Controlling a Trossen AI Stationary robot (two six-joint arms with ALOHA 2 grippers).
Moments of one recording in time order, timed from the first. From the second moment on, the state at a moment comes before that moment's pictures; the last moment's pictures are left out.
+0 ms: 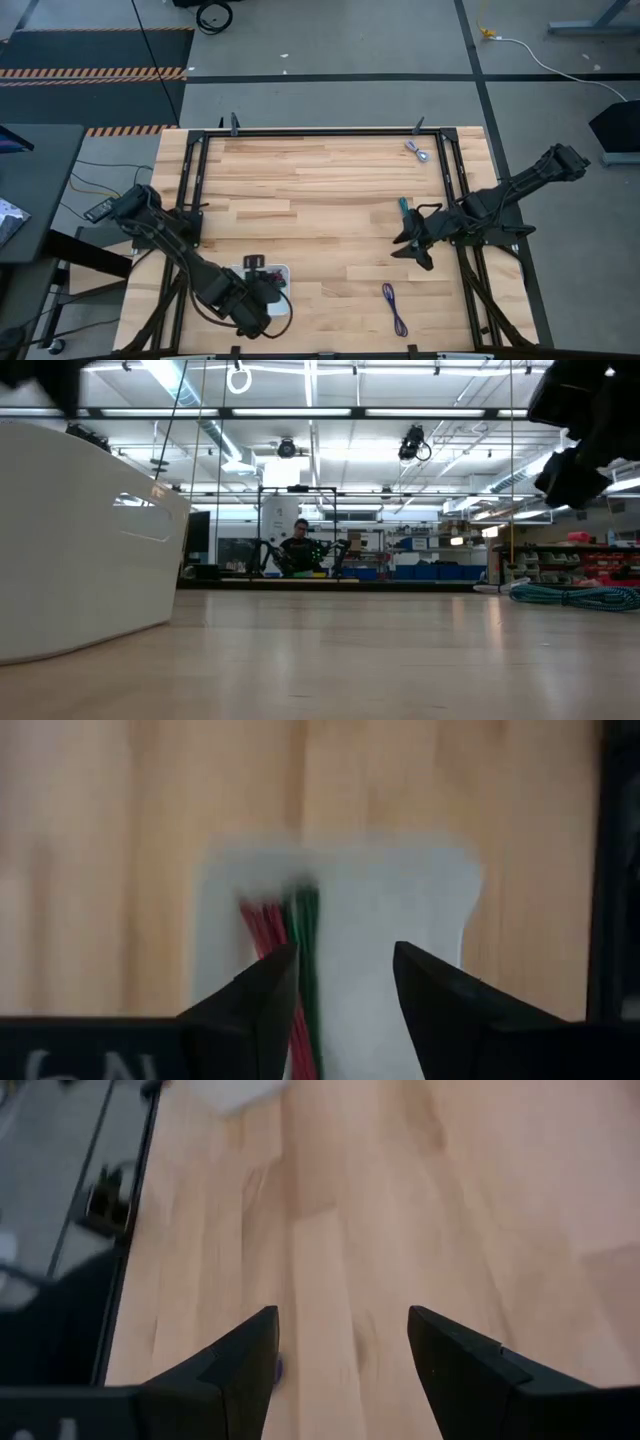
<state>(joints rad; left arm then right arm) -0.74 1.73 1.43 -1.00 -0.37 -0.71 0.41 0.82 0.41 -0.30 0.08 0.62</state>
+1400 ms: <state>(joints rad) -0.29 1.63 1.31 0.30 -0.43 0.25 0.00 1.14 0.72 -0.79 0.22 0.70</state>
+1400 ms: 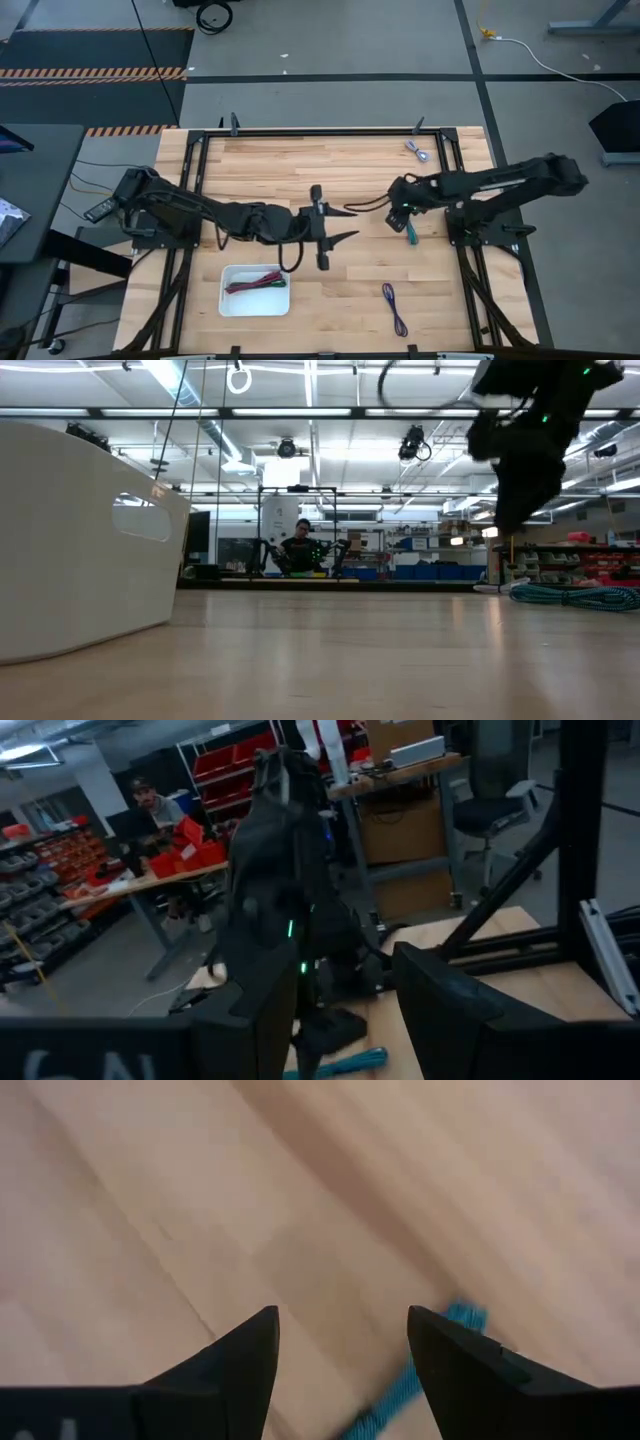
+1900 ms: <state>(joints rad) -0.40 1.56 1.31 0.11 -0.52 0.22 -0.04 1.44 0.72 -0.90 0.12 0.74</state>
